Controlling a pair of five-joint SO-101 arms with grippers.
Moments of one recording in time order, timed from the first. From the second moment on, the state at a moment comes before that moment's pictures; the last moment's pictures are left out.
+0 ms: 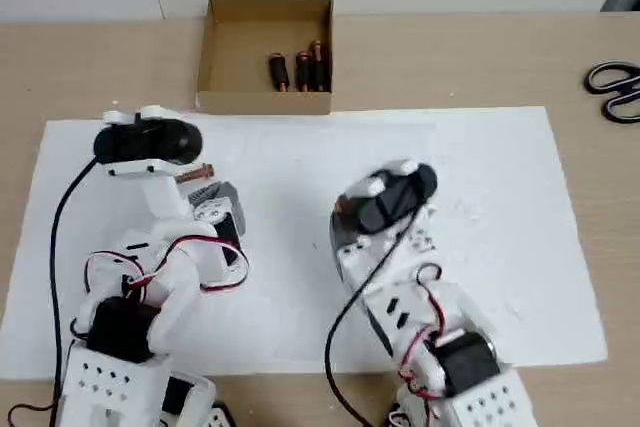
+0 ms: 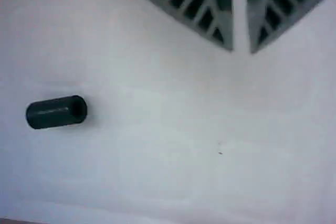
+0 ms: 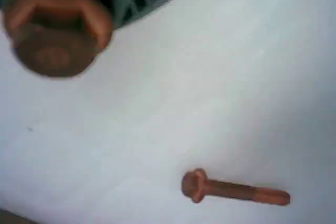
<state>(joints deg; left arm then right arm) 11.2 -64.1 50.1 63.4 26.2 -29.4 -80.0 70.5 45.1 -4.5</state>
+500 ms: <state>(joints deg) 6.9 -64.1 53.8 58.4 26.1 -23.8 -23.5 32.7 33.1 -6.1</state>
